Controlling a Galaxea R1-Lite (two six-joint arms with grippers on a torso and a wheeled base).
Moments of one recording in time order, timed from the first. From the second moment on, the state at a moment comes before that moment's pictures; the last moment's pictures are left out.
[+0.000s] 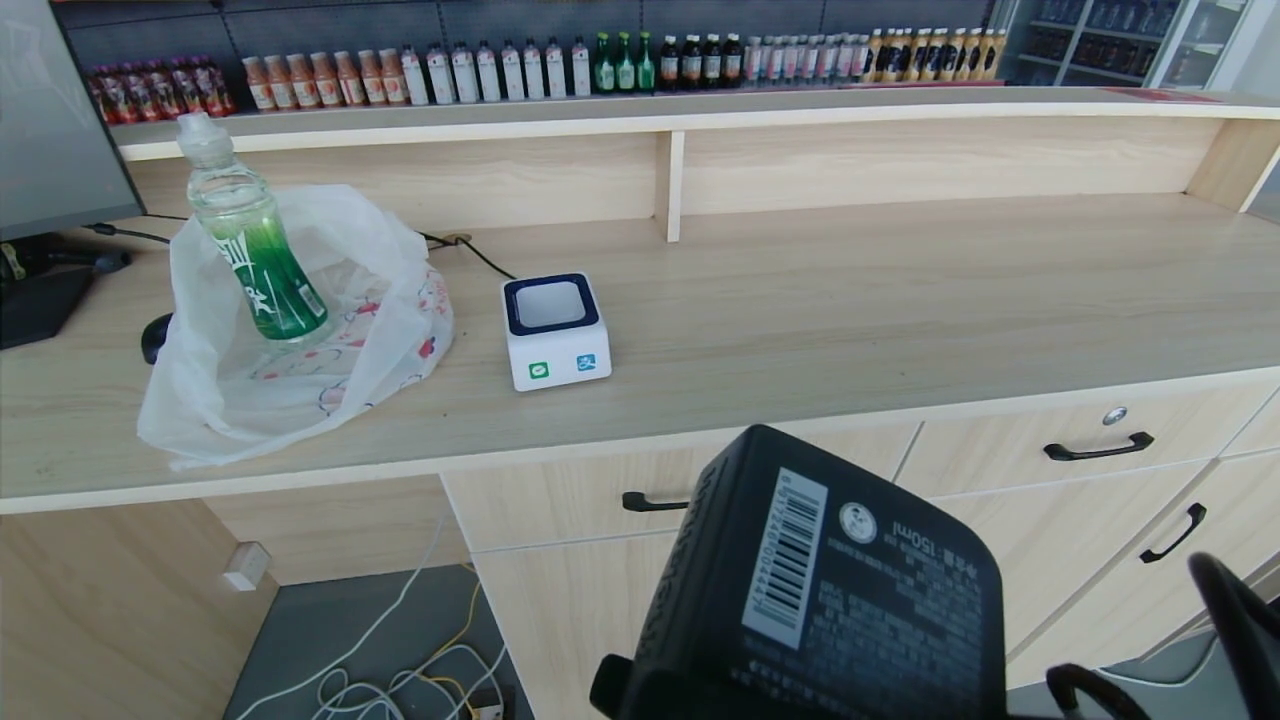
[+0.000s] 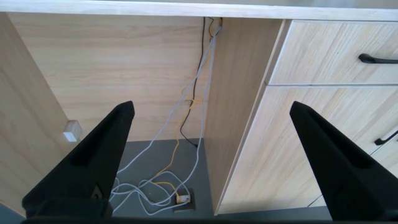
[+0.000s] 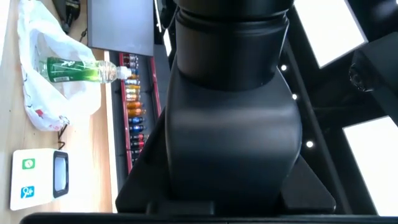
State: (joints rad) left arm 0.00 0.00 0.00 0.00 0.00 0.01; right arm 1.27 1.57 -0.43 -1.57 0.04 -1.97
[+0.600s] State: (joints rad) left arm 0.00 0.00 0.00 0.00 0.00 0.01; right arm 1.23 1.56 -0.42 -1.57 0.04 -1.82
